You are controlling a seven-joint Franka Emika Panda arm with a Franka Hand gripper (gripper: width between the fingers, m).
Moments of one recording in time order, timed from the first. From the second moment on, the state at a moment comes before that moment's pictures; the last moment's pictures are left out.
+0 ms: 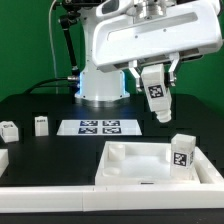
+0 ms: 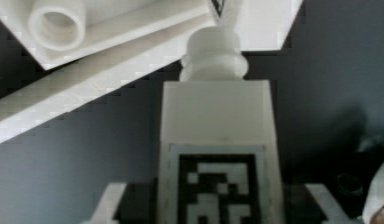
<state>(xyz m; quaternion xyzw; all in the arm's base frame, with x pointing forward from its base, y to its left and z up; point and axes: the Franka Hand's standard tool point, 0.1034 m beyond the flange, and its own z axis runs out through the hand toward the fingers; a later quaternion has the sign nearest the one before) 0.595 0.059 0.158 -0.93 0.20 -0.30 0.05</state>
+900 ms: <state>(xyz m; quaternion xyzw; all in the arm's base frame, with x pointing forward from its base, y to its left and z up) 0.605 -0.010 0.124 -0.94 0.12 -0.31 -0.03</state>
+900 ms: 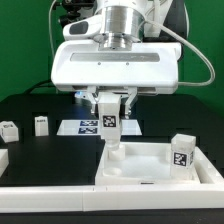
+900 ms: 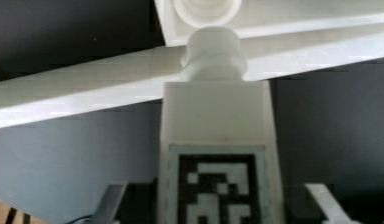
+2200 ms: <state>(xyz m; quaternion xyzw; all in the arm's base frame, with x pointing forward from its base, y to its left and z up) 0.611 -0.009 0.074 -0.95 0.11 -0.30 -0.05</state>
